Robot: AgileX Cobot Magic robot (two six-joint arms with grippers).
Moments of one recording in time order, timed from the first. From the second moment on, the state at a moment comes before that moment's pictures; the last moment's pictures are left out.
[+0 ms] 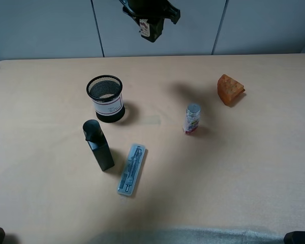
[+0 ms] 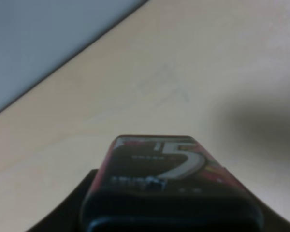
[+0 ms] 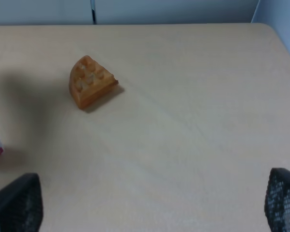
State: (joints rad) left arm -0.62 2.21 -2.08 0.13 0.86 -0.07; right arm 0.03 -0.01 -0.50 -0.07 1.03 0.03
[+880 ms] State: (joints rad) left arm -0.72 2.45 -2.19 0.06 0.64 -0.10; right arm 0.03 -0.01 -0.50 -0.07 1.03 0.03
